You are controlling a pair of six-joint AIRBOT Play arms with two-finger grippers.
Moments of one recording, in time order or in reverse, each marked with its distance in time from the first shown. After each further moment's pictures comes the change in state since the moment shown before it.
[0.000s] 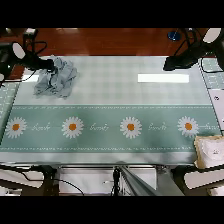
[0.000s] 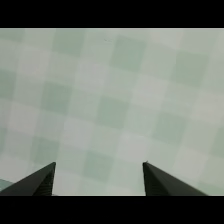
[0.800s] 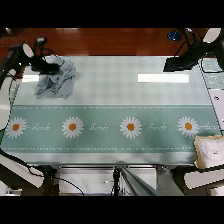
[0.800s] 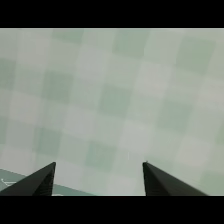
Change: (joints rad) left arm 0.006 -0.187 0.230 -0.085 -0.163 -0.003; right arm 0.000 0.000 0.000 -0.003 0.043 0.016
